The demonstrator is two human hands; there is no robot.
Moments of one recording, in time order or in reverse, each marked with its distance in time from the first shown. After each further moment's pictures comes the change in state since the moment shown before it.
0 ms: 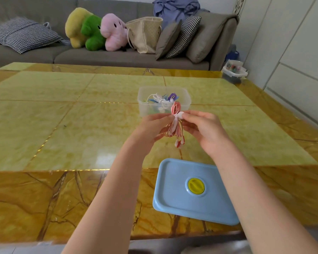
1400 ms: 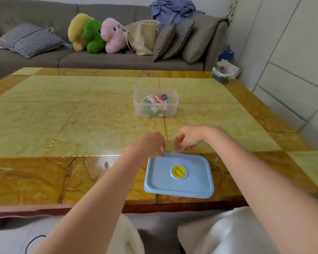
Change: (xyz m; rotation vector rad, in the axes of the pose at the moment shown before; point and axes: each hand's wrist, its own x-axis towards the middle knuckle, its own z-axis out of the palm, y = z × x) left_hand -0.035 -0.018 0.025 1.487 -0.248 0.130; right_hand -0.014 -0.018 -0.034 -1.380 -0.641 0.260
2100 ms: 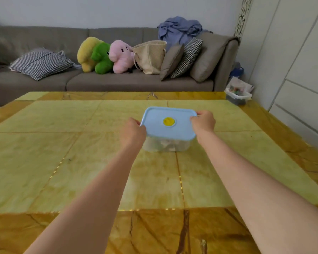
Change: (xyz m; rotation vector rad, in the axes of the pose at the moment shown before) left_hand 0.096 -0.084 -0.074 -0.776 0.645 -0.519; right_hand 0.115 -0.022 -0.091 0.751 1.074 0.099
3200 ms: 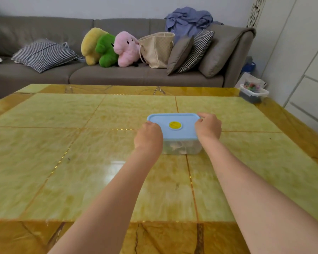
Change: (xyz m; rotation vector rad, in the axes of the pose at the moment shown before) left_hand -0.007 0.004 0.016 0.812 -0.108 0.278; right_hand 0.008 0.017 0.032 -0.217 -0.007 -0.038
